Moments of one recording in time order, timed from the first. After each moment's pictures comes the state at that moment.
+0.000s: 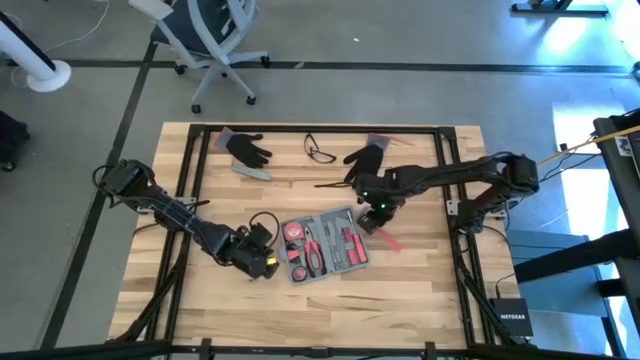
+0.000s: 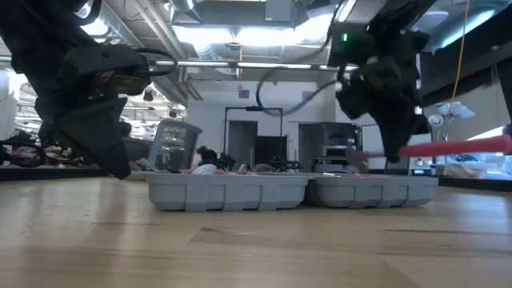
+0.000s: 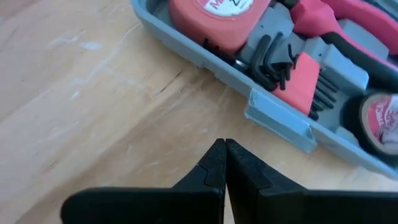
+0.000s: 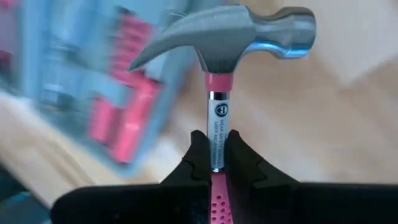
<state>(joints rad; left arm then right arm) -0.51 1.56 0.72 -0.31 -0.45 -1.25 -0.13 1.54 0.92 -0.74 -0.34 0.71</state>
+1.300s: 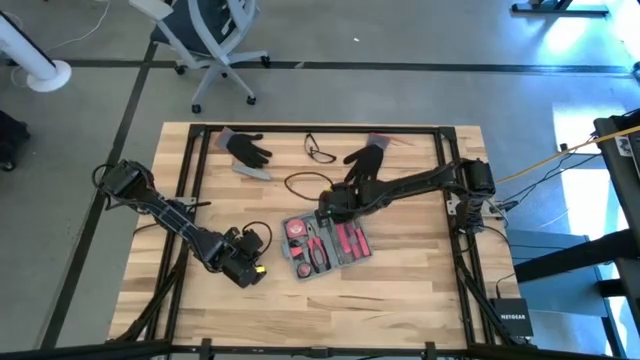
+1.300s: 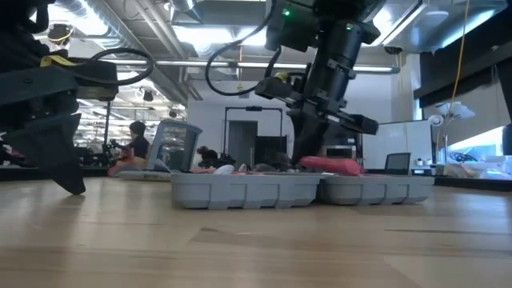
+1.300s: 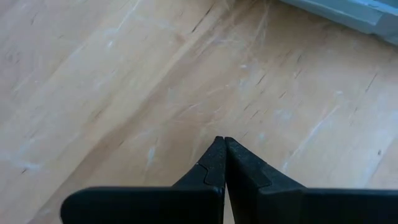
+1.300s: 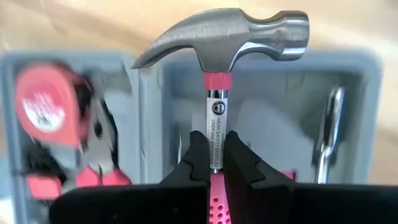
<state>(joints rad) -0.61 1.56 0.67 -0.41 -0.46 -1.23 0.03 1.89 1.27 -0.63 0.09 1.24</state>
